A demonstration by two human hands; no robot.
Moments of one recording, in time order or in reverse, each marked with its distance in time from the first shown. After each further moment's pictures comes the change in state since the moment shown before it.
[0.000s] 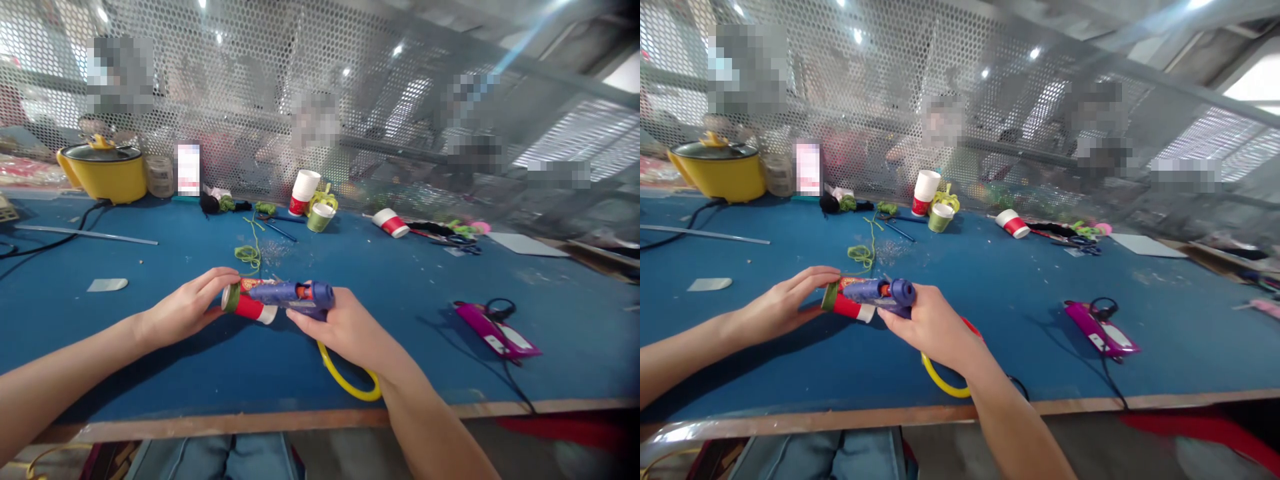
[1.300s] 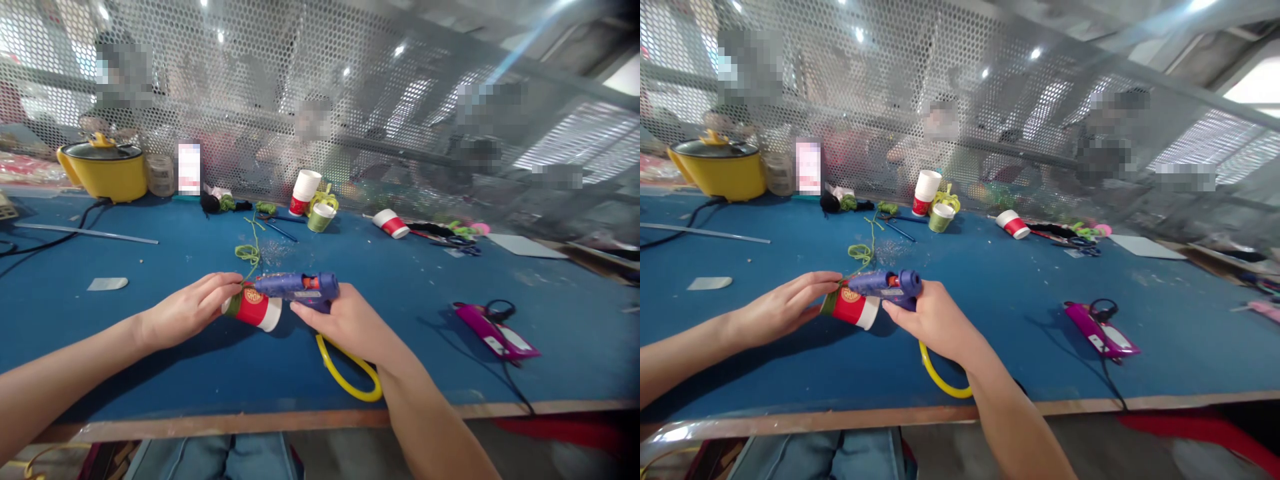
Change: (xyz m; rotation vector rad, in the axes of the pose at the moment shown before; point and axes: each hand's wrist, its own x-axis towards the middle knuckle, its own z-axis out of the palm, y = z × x) left_hand -0.001 0.001 -0.002 0.181 -0.020 0.157; right_hand 0.003 0.005 -0.005 0.026 -0.024 0.045
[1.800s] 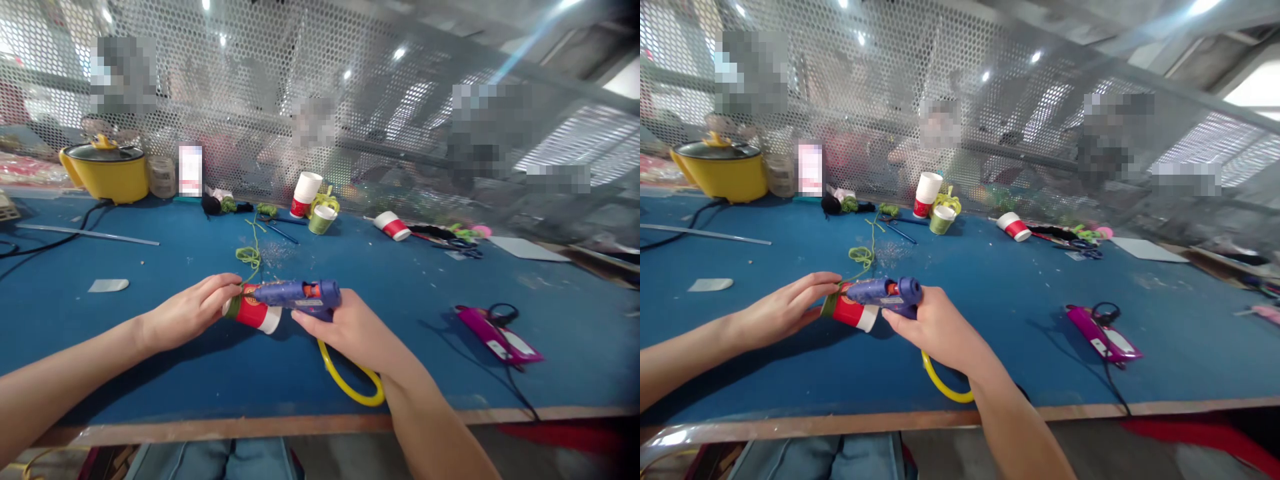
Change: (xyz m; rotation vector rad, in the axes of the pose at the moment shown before) left_hand 0.000 0.000 0.002 0.017 -0.001 -0.017; right_hand -0.003 -0.005 -0.001 0.031 -0.050 0.066
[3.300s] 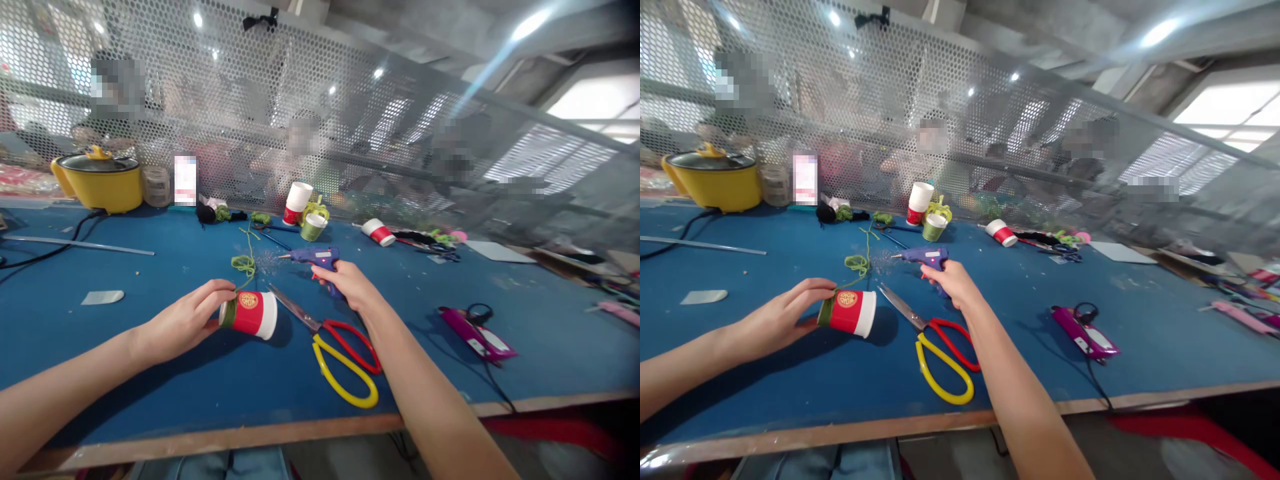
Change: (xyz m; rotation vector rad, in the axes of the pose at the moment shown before) left_hand -0.006 -0.004 0.007 -0.187 0.030 -0.131; right_hand 0.061 0.072 -0.027 0.171 0.329 0.265
